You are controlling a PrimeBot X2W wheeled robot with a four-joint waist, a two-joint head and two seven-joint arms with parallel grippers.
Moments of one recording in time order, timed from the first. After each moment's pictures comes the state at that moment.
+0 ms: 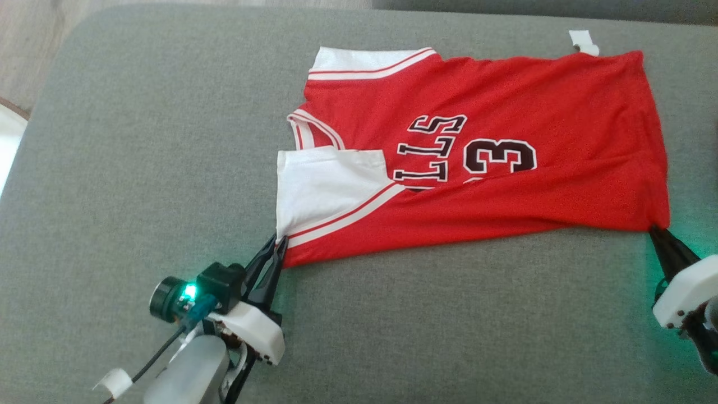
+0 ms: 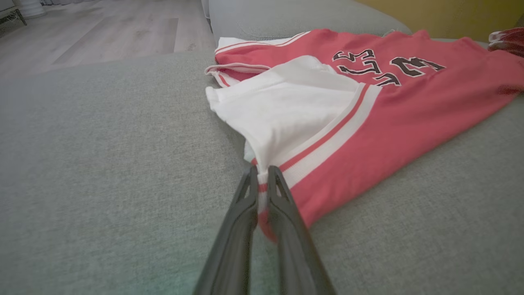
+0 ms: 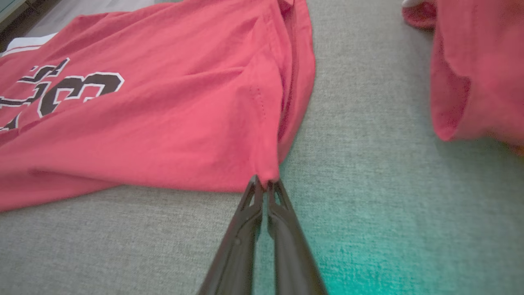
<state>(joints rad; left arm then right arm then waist) -0.38 0.21 -0.65 0.63 -0.41 -0.04 -0.25 -0.18 -0.47 0.13 0.46 0.61 0.13 0.15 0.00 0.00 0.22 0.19</state>
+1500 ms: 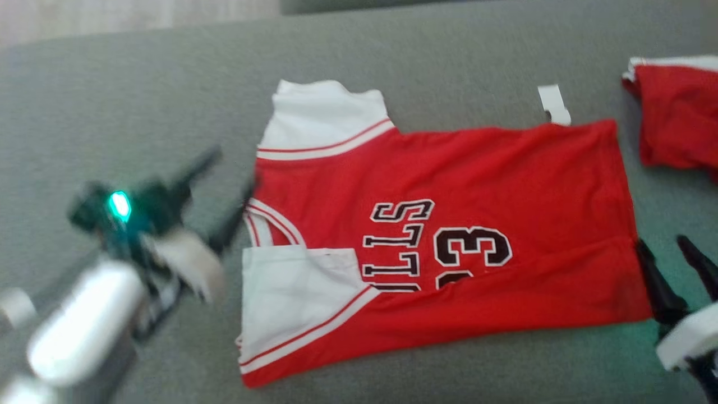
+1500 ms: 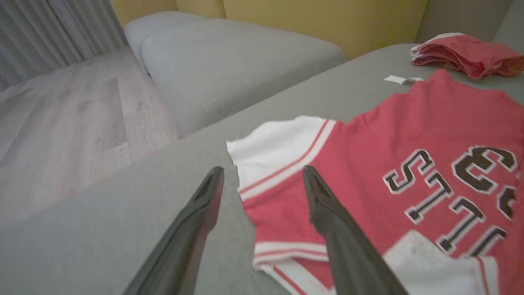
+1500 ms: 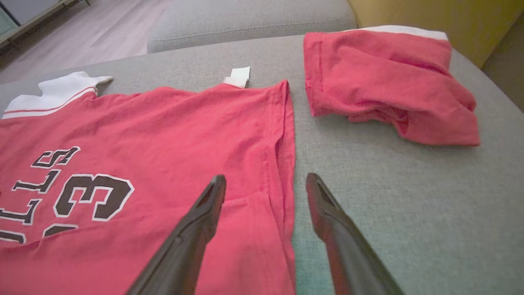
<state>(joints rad) -0.44 0.52 -0.62 0.14 -0.44 -0.06 0.09 0.13 -0.40 -0.04 -0.01 0.49 0.13 0.19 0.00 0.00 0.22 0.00</state>
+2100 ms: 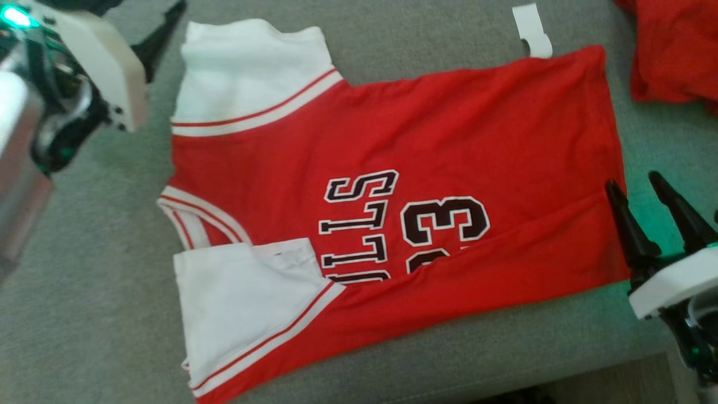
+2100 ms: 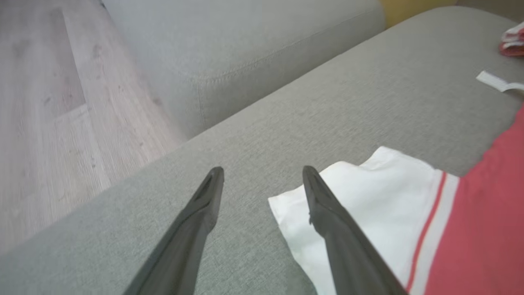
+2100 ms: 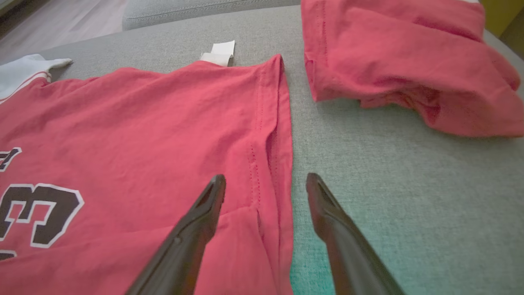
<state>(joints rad) -1.05 0.60 -0.78 0.41 -0.76 -0.13 0.41 -0.05 -0.38 0.05 -0.01 0.47 0.13 0.15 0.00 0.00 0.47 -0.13</state>
